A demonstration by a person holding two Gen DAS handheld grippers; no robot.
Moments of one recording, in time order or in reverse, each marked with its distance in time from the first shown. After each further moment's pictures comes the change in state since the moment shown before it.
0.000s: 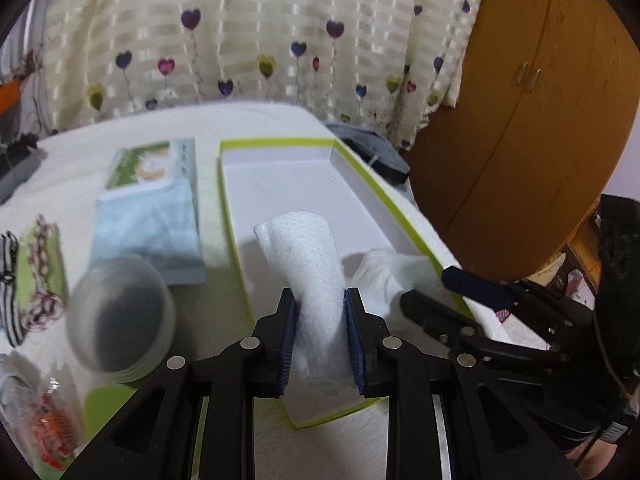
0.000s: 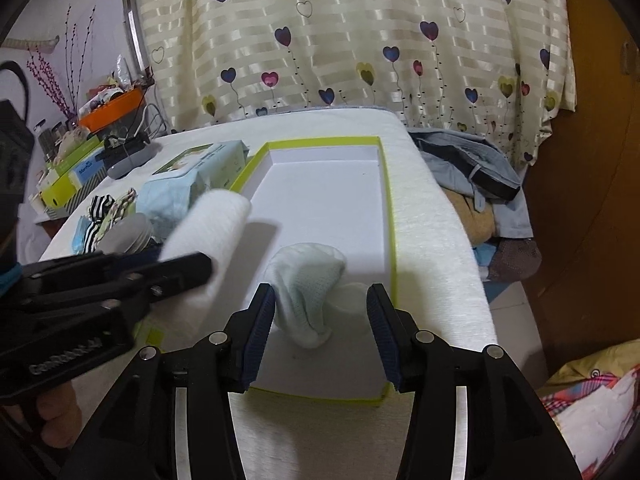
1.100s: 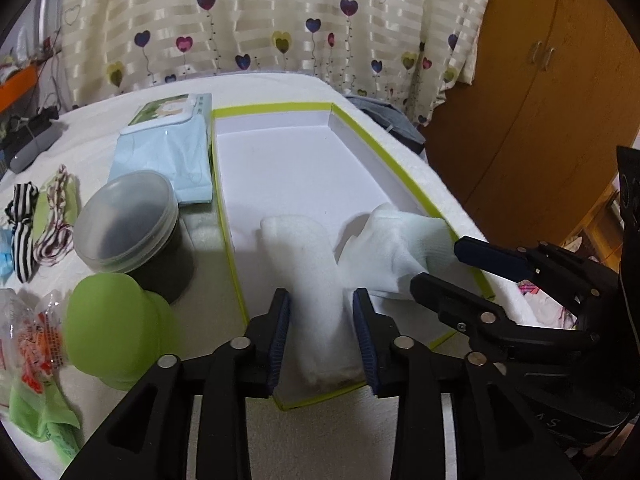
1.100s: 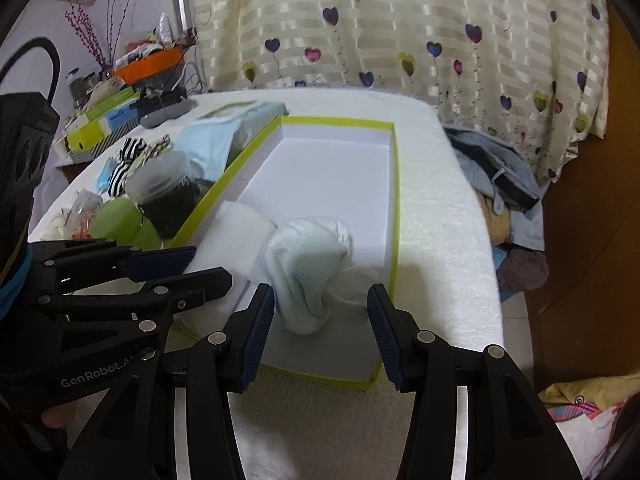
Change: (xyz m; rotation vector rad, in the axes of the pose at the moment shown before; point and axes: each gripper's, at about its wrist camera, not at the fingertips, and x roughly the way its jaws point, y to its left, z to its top) left arm -0.015 -0.013 -0.042 -0.020 0.046 0.072; right arm -0.015 0.013 -0.024 -0.153 0.054 0.059
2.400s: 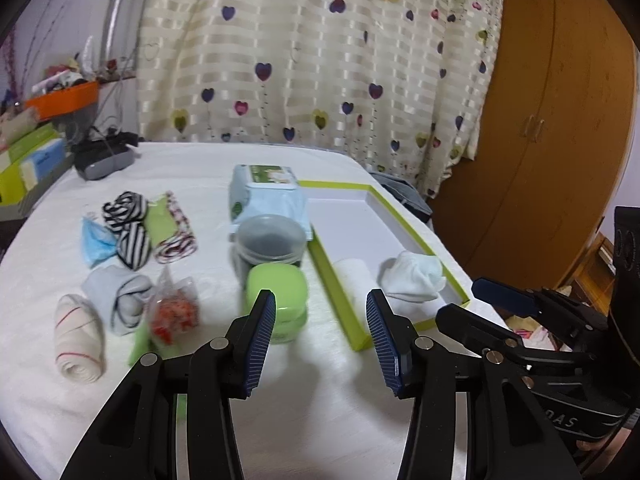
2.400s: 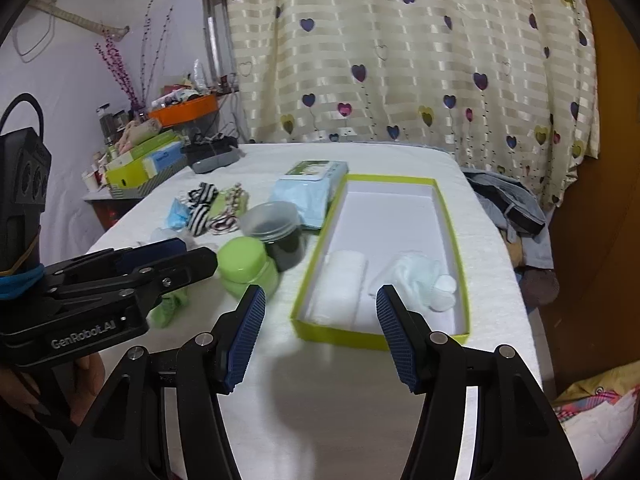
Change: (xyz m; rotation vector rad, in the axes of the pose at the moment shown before) left arm -0.124 0.058 -0.044 -0.080 -0.260 0.036; right arm -0.074 0.083 -0.007 0.014 -0.162 0.056
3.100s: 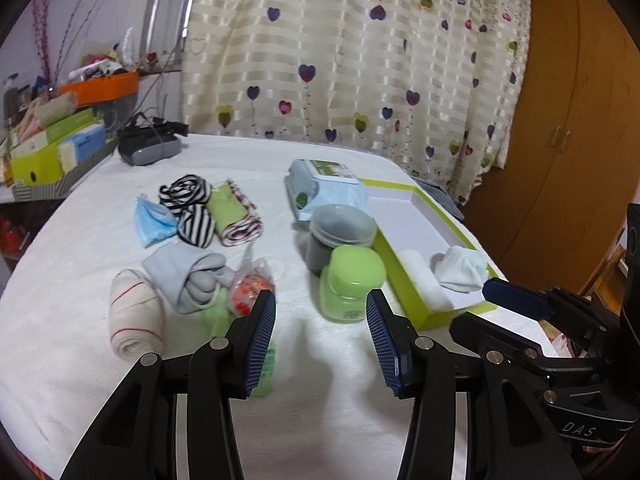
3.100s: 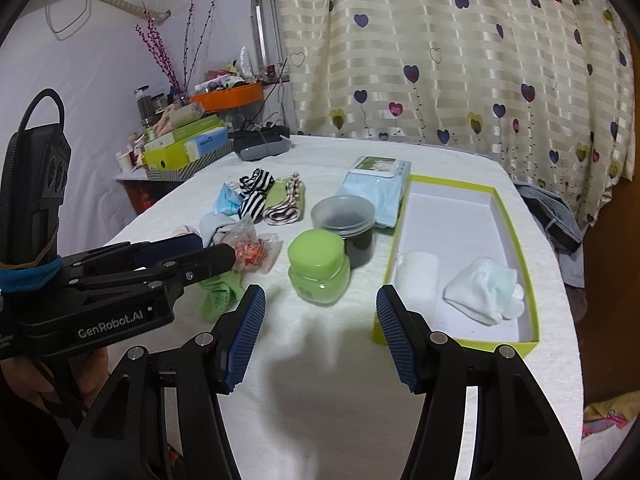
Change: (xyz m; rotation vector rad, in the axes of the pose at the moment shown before) left arm -0.019 0.050 -0.017 -0.051 -0.013 0.095; right arm 0.013 0.049 -0.007 -0.079 0.011 0.108
